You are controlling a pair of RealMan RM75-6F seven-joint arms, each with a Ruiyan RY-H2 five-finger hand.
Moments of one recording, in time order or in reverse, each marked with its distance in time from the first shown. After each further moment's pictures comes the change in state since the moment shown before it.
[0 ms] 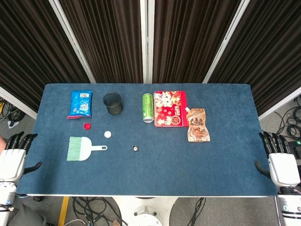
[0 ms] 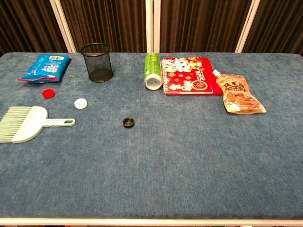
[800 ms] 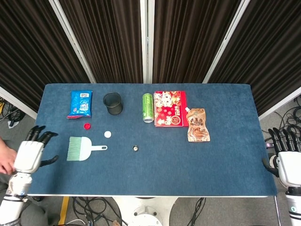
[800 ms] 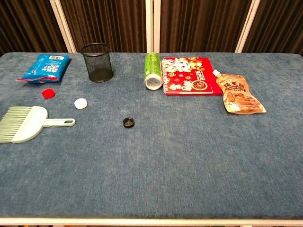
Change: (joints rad) left arm -0.100 -0.055 -0.030 0.004 0.072 -0.072 -0.037; right arm -0.016 0.044 0.025 -0.010 -0.018 0.072 0.017
